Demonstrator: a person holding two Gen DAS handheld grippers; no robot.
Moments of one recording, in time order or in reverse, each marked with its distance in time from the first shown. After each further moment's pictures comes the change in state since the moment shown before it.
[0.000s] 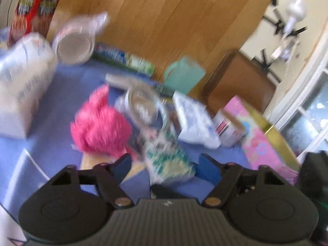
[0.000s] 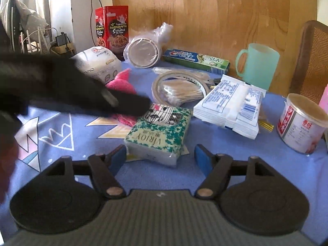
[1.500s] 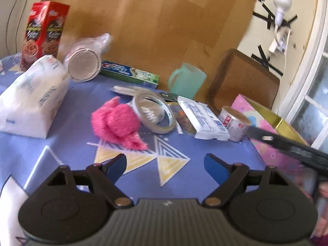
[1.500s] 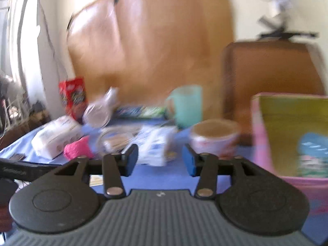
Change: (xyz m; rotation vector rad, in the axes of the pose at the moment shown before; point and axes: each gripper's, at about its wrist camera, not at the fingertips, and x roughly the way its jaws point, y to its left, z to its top) left arm -0.032 -0.020 -0.026 0.120 -0.132 0.099; right arm -0.070 -0.076 -0.003 0.230 -0.234 -0.133
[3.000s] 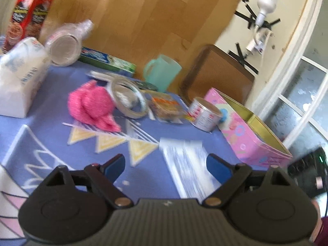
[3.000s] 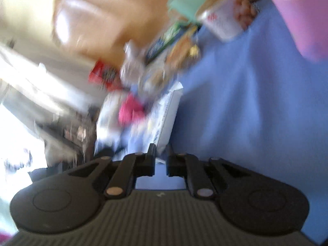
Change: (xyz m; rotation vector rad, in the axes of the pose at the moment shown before) left arm -0.015 -0.010 -0.014 -0.043 0.065 -0.181; right arm -0.050 -0.040 -0.056 0.559 0.380 0.415
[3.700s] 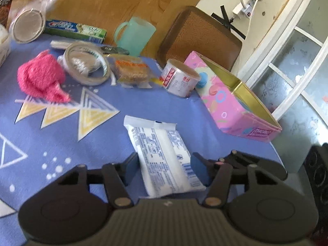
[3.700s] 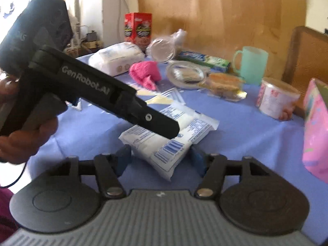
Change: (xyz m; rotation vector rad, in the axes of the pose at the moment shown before) left arm 0.035 -0.046 -0.006 0.027 0.181 -0.049; right arm 0.043 0.062 -0.036 -0.823 -0.102 -0.340
